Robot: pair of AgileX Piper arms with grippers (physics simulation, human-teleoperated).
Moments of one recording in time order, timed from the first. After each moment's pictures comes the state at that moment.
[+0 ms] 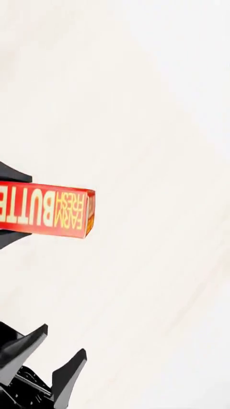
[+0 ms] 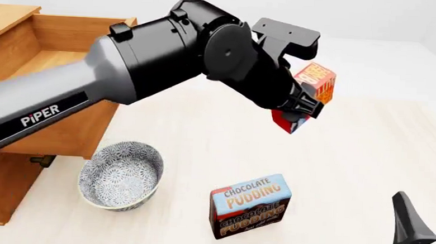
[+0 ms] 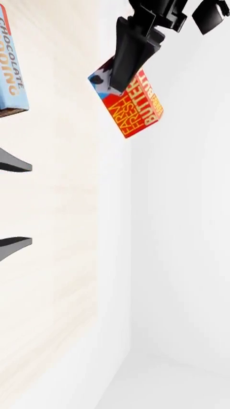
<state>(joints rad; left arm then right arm) -0.93 1.83 -1.84 0.83 -0.14 0.00 0.00 0.00 0.00 0.00</state>
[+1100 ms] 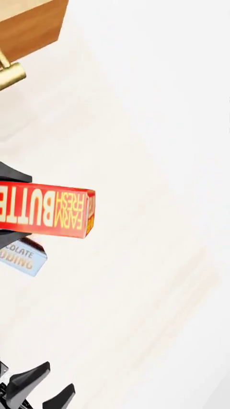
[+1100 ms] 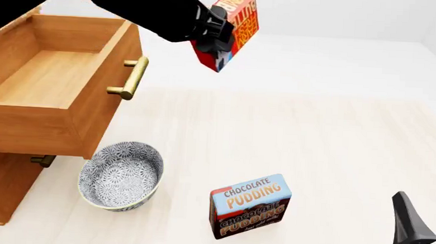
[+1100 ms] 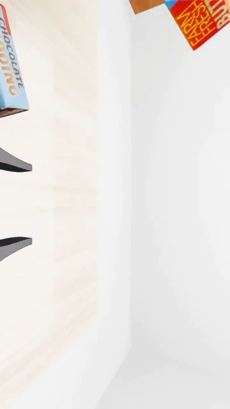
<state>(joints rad) -0.70 1.56 -1.79 0.94 -0.07 0.00 0.00 0.00 0.00 0.00</state>
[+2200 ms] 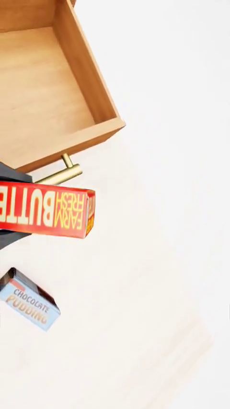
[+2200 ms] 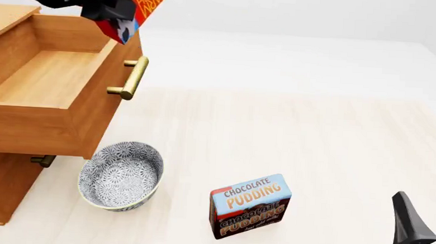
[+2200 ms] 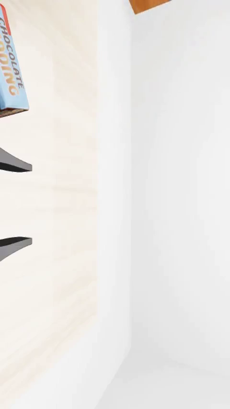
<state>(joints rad) -0.44 1.32 -1.73 1.09 0.05 0.00 0.00 0.00 0.00 0.00</state>
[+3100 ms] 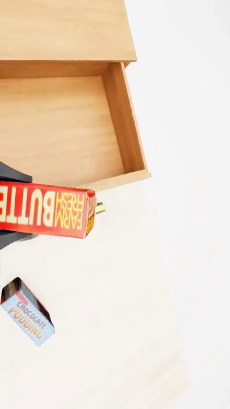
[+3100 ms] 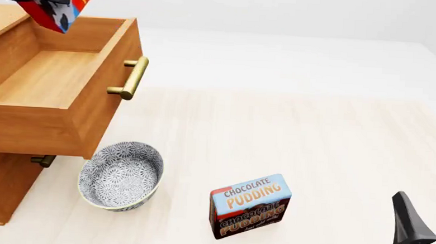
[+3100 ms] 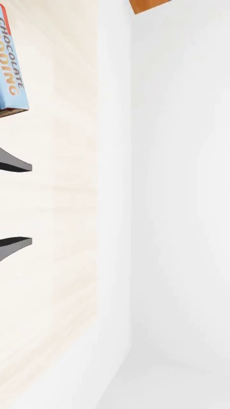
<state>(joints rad) -0.28 1.22 -1.76 1.22 0.00 0.00 0.00 0.00 0.00 0.00</state>
